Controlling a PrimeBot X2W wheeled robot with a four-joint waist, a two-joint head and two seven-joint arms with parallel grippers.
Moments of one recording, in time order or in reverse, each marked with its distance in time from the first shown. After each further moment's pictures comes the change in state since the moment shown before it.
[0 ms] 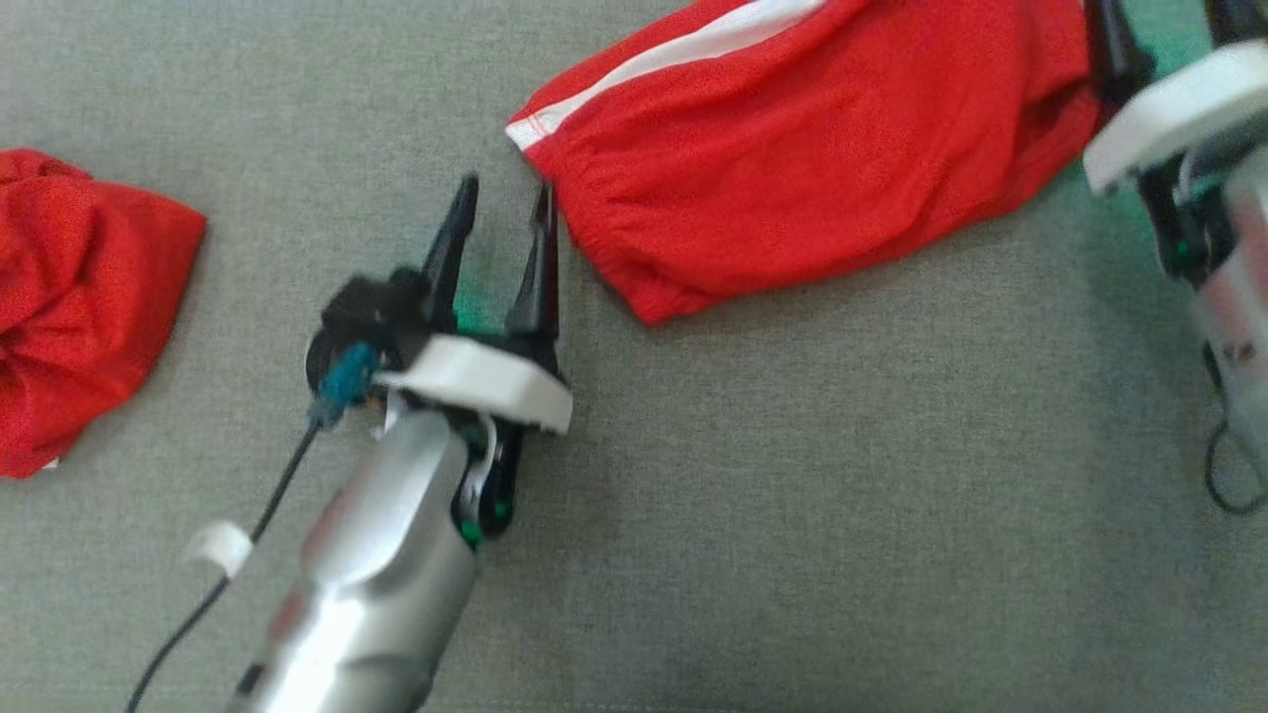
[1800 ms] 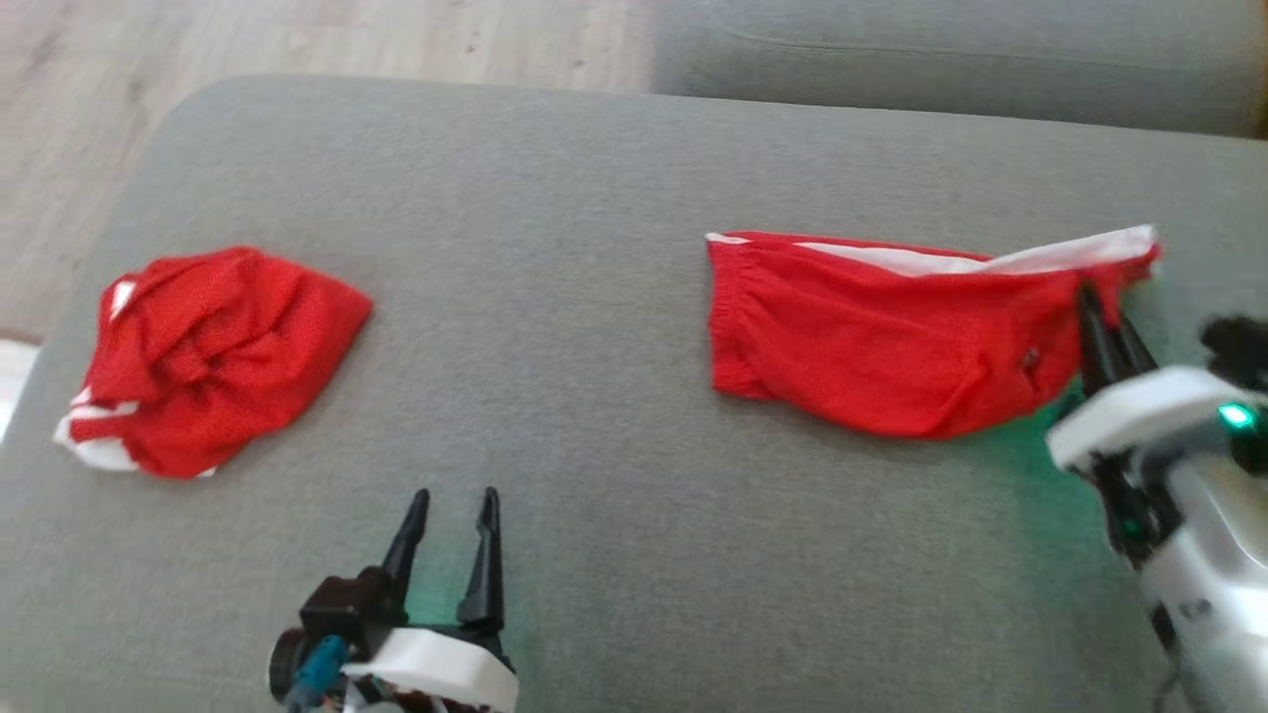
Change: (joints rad) left arm 0.527 0.009 0.208 -0.090 0.203 -0.056 0.000; right arm 0.514 0.009 -0.101 -0.094 0.240 0.000 -0.004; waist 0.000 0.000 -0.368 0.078
